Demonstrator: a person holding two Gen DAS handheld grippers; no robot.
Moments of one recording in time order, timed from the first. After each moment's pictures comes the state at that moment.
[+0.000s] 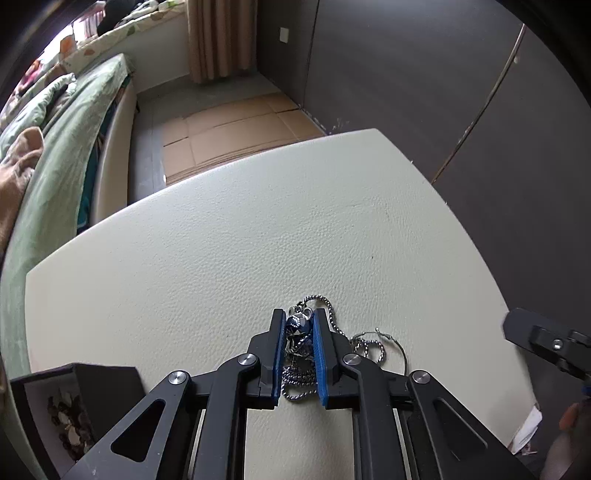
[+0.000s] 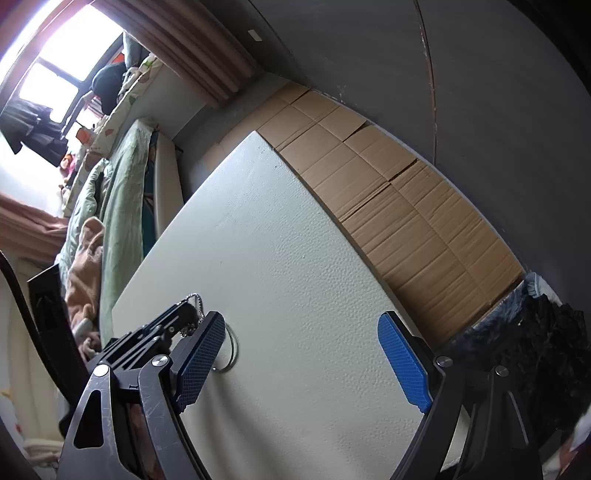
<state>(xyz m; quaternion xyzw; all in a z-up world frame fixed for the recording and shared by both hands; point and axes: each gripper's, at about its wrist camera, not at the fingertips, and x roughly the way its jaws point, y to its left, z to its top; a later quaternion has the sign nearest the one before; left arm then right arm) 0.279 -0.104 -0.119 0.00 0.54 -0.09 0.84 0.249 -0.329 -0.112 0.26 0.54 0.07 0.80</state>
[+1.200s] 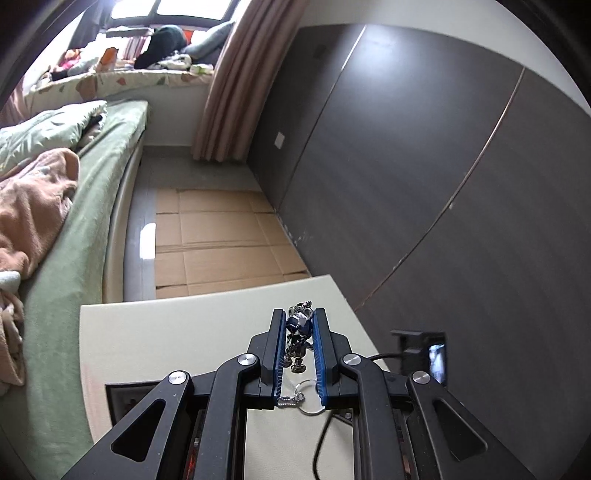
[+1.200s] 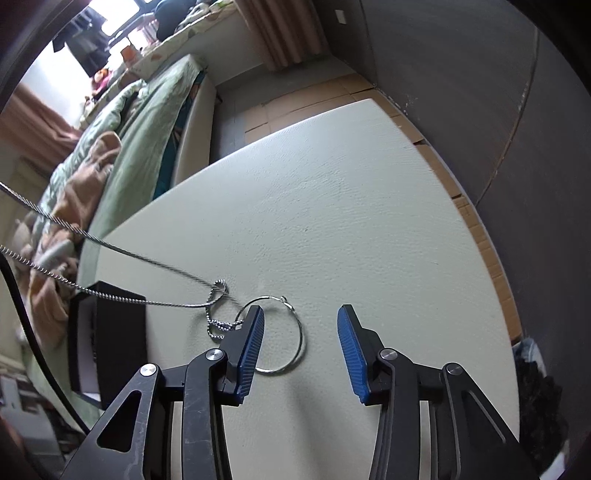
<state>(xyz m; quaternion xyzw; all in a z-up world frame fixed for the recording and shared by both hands) 0.226 -0.017 0.028 -0.15 0.37 -0.15 0.91 0.269 -0.235 -0.115 0.11 0.55 0.14 0.82</state>
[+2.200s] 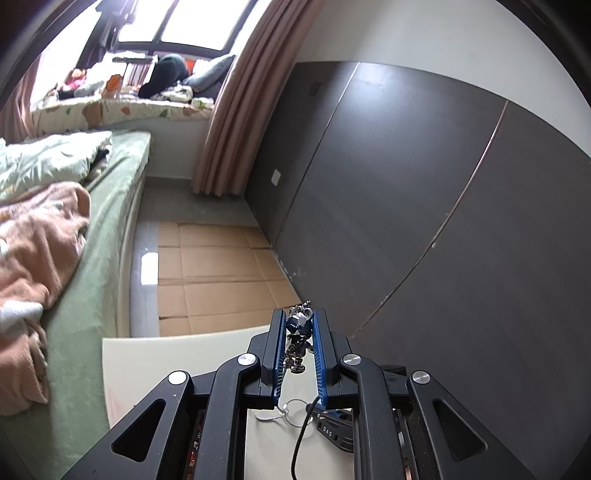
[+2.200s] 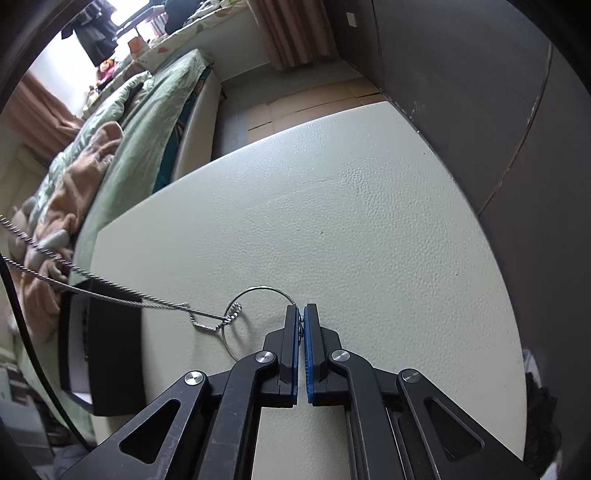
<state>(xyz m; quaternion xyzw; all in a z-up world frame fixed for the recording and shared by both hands) 0.200 0.001 0.095 -0.15 0.31 -0.14 0.93 0.268 -0.234 -0.115 0.10 0.54 0.15 0.82</state>
